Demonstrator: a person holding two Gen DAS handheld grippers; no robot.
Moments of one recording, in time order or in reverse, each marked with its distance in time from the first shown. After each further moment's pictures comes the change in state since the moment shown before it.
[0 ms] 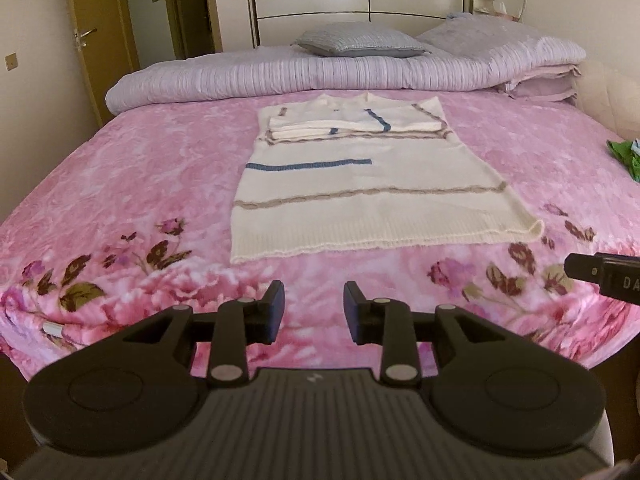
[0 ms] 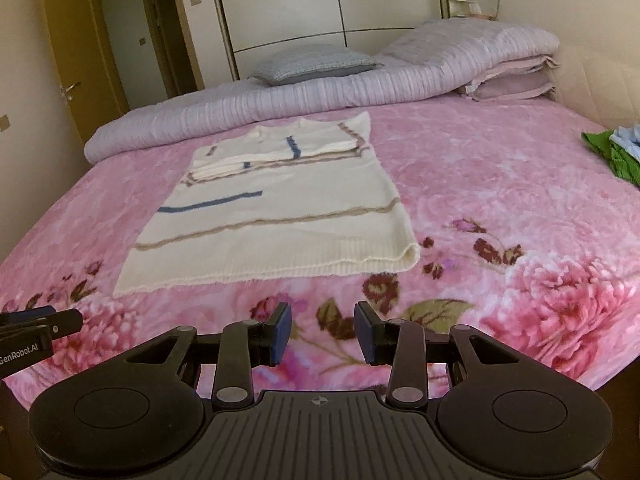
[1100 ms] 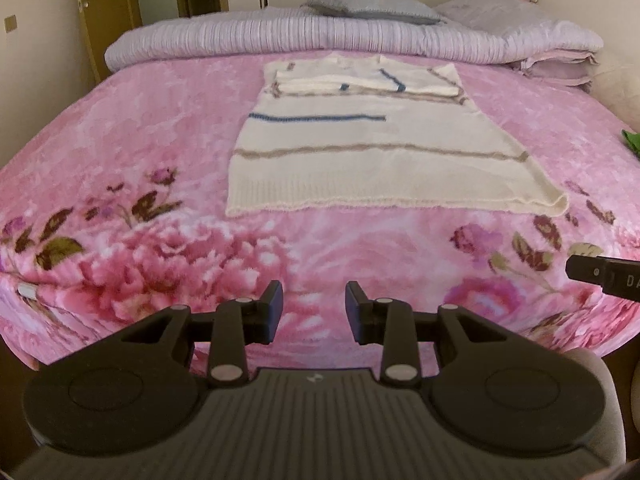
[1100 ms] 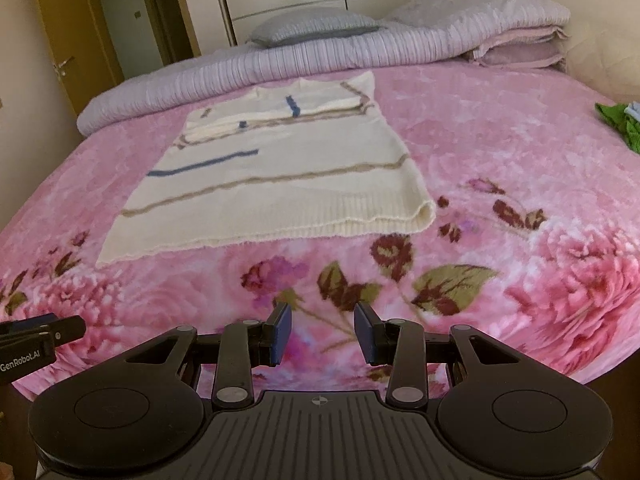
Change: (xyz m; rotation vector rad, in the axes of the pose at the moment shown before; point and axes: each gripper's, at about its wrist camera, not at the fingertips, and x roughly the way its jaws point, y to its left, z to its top) left arm 0.053 0.014 -0.024 -0.066 0.109 -0.015; right arm 0.047 -0.004 -0.015 0.002 0.105 -0.001
